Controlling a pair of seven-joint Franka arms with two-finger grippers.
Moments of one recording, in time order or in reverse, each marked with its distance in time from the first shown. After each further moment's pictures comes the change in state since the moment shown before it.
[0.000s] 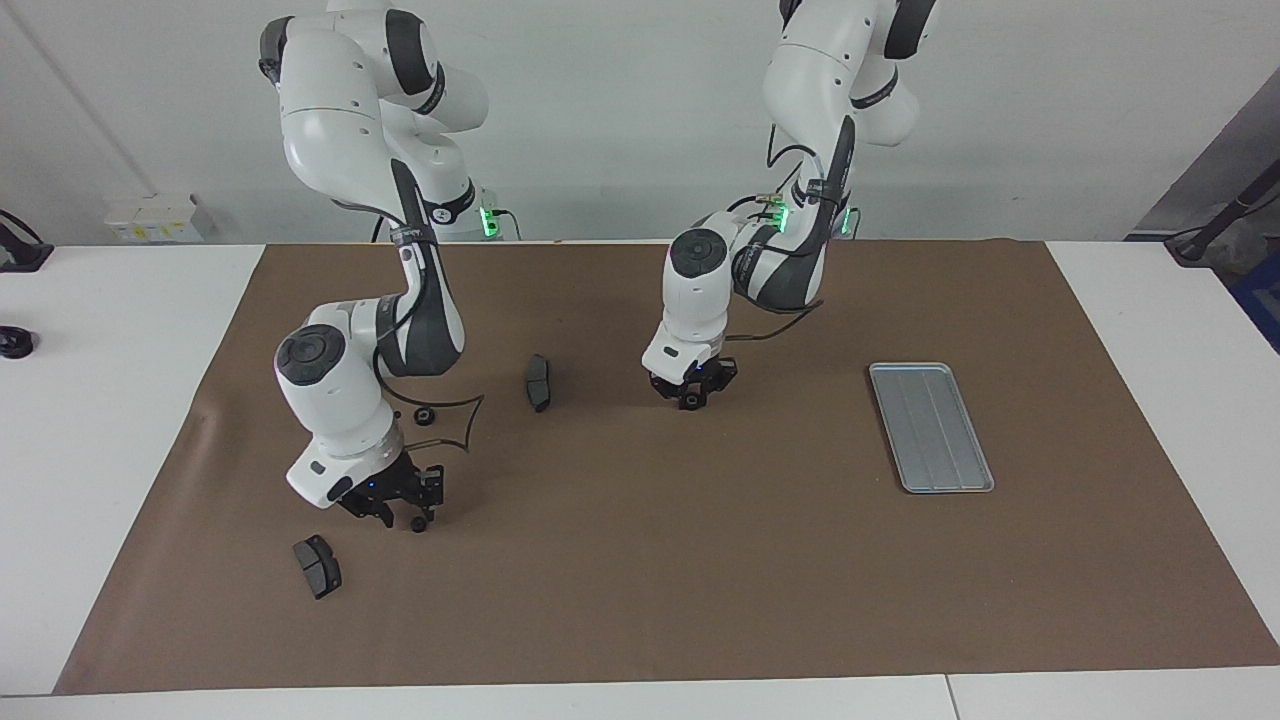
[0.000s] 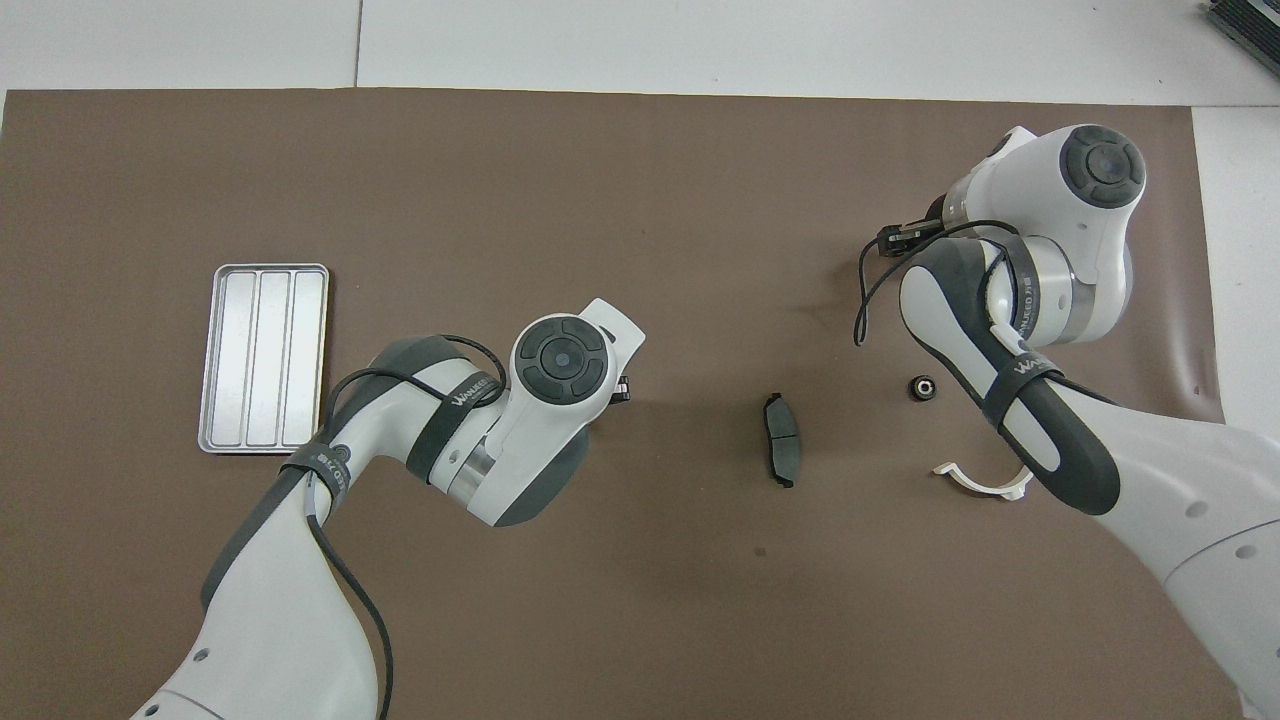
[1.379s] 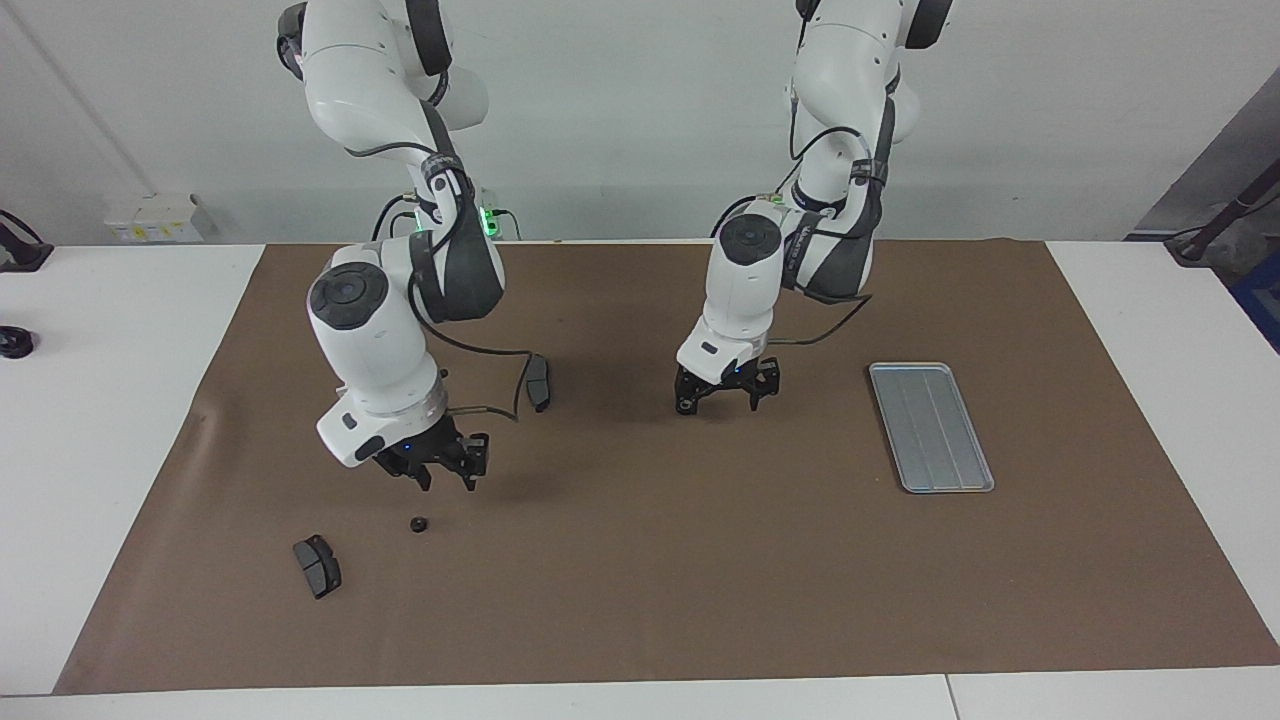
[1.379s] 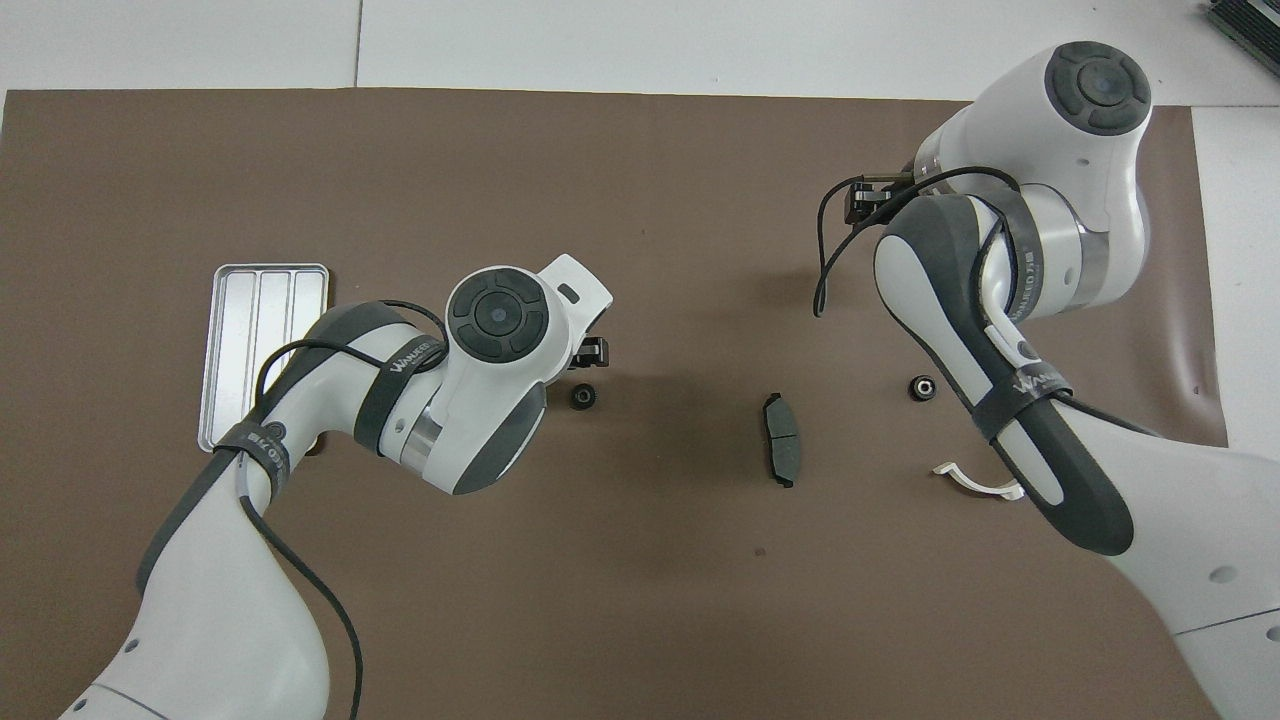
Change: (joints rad) left arm 0.070 0.011 -0.015 0.045 -0.004 0.045 0.142; right arm 0.084 -0.060 -0.002 0.174 0.000 -0.283 0.251
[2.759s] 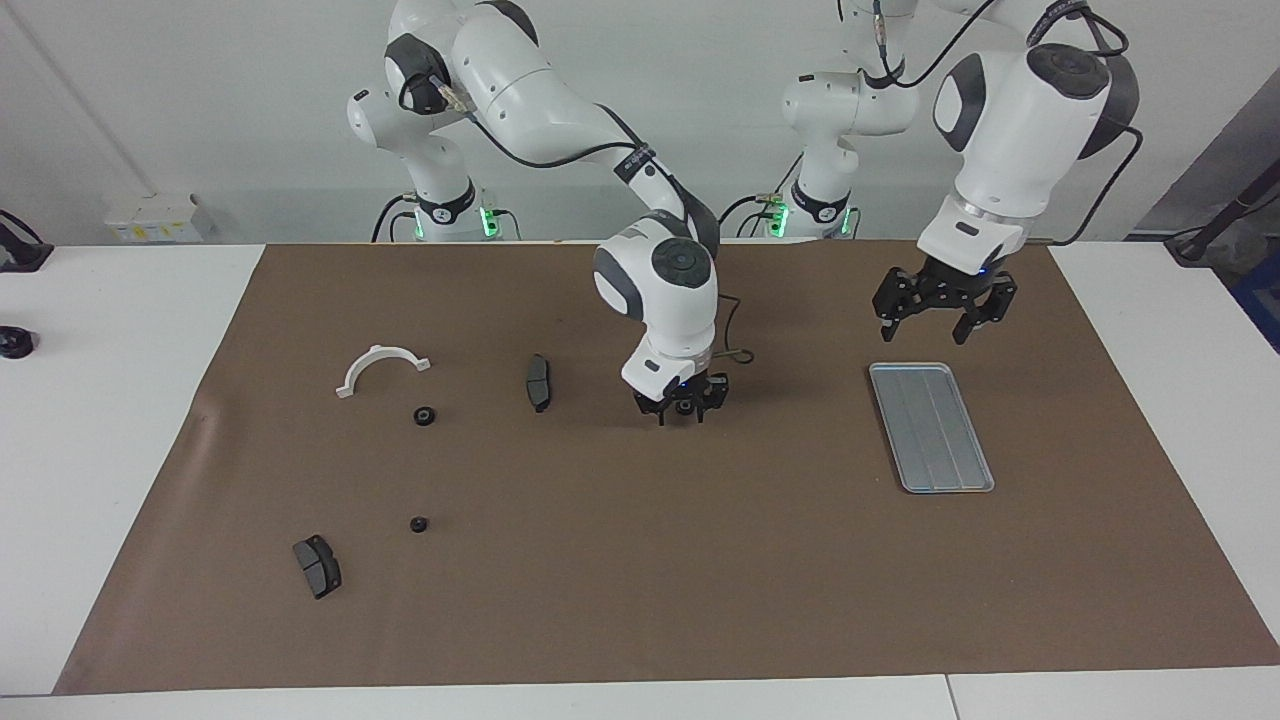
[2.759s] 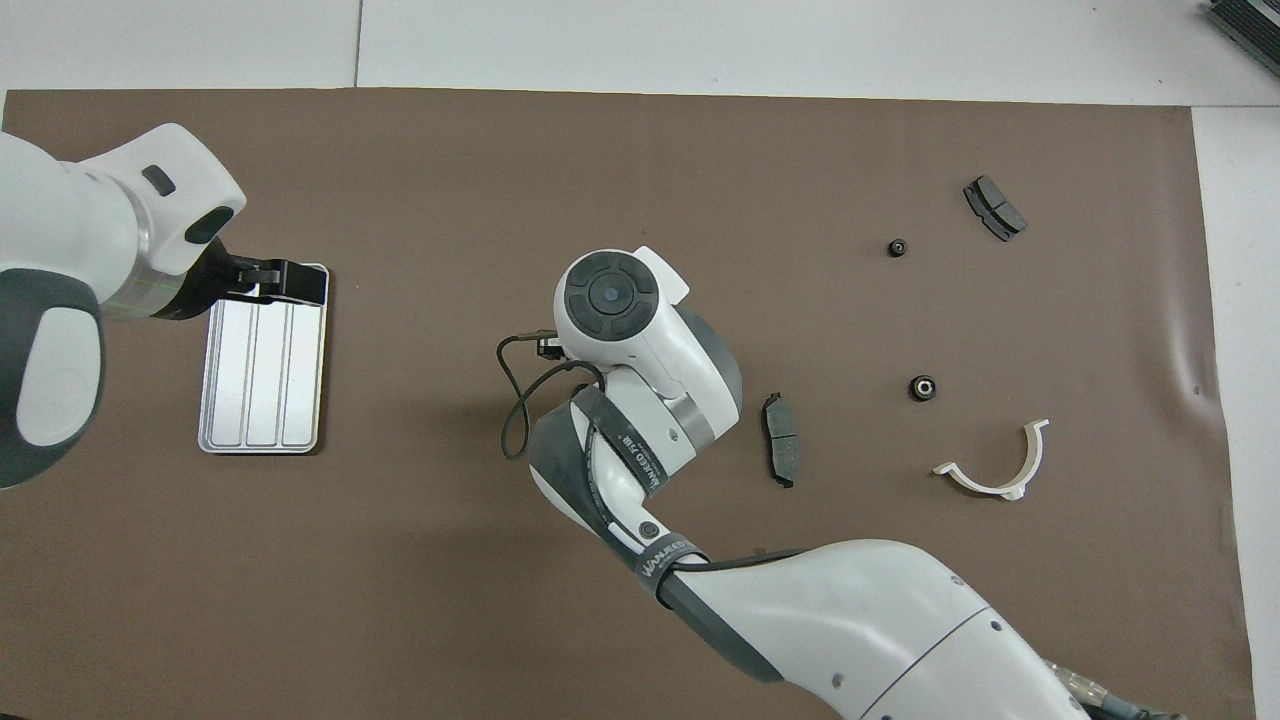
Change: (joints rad) left arm 0.363 -0.327 0.001 0.090 -0.091 -0.345 0.499; right arm 0.458 0.129 0.003 0.007 0.002 0.107 0.439
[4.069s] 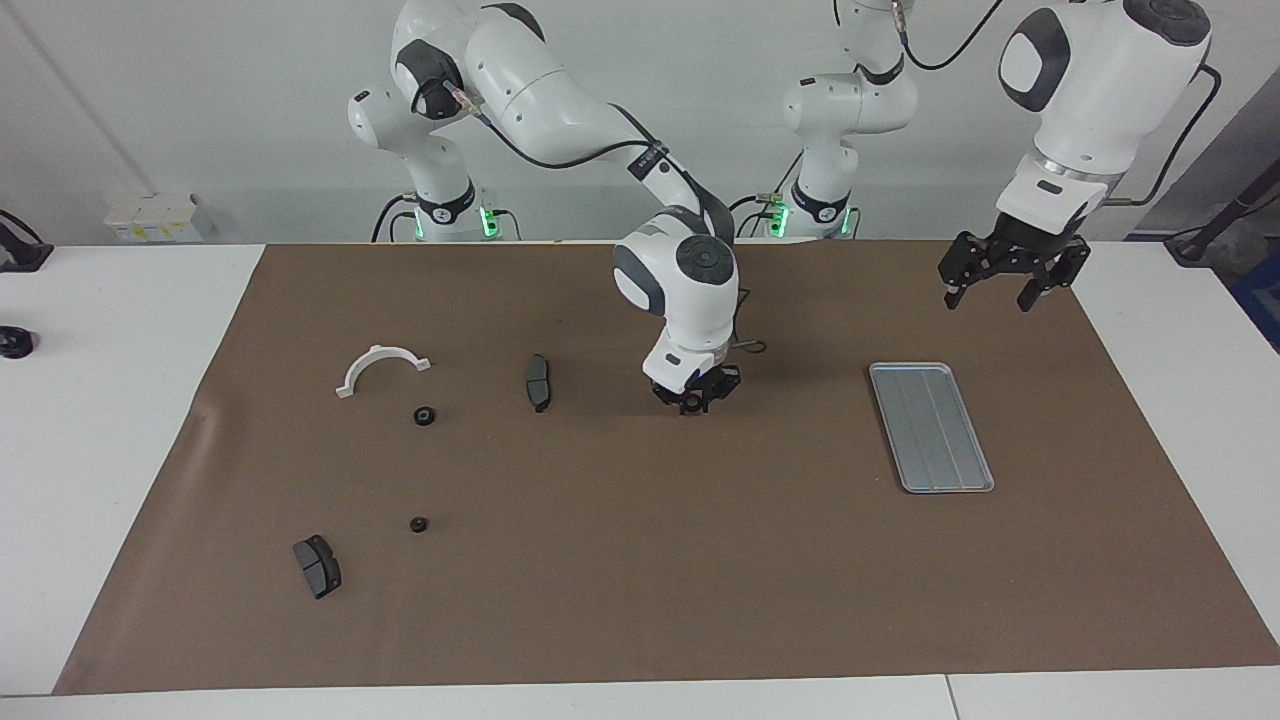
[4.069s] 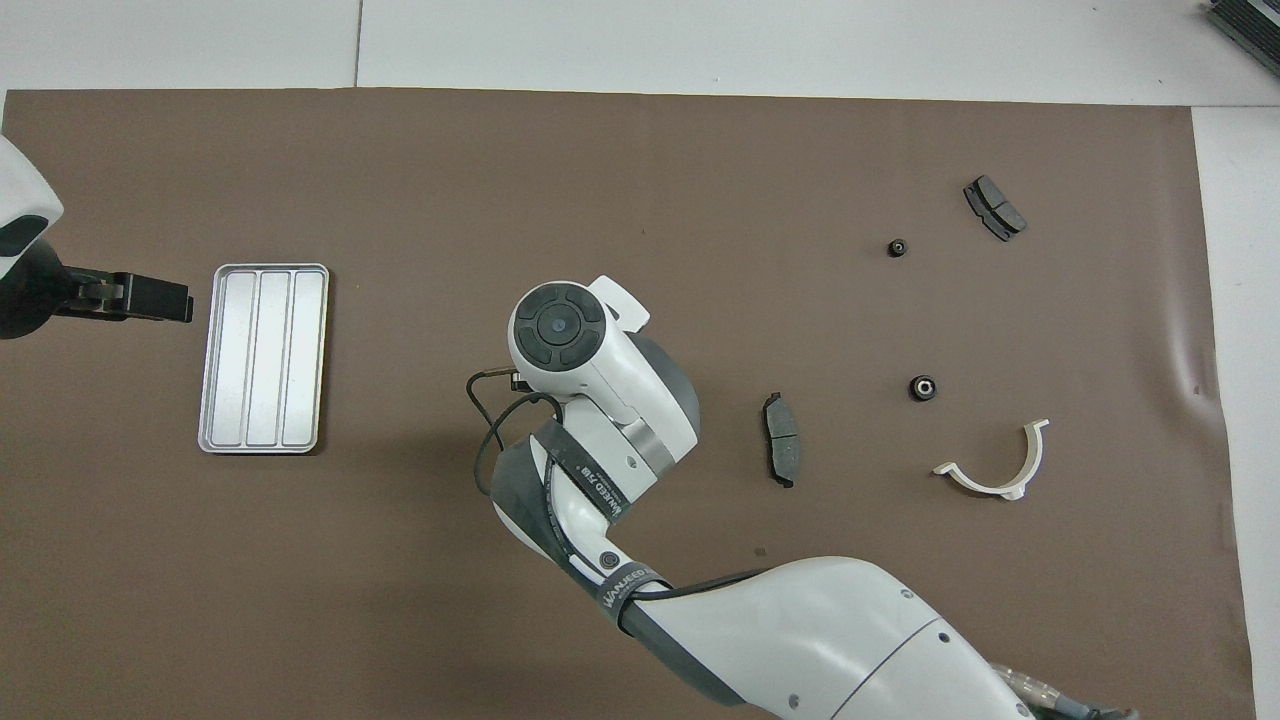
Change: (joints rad) left arm 0.167 -0.091 0.002 0.020 0.000 -0.123 0.167; right arm 0.079 0.033 0.013 0.008 0.001 -0.036 0.016
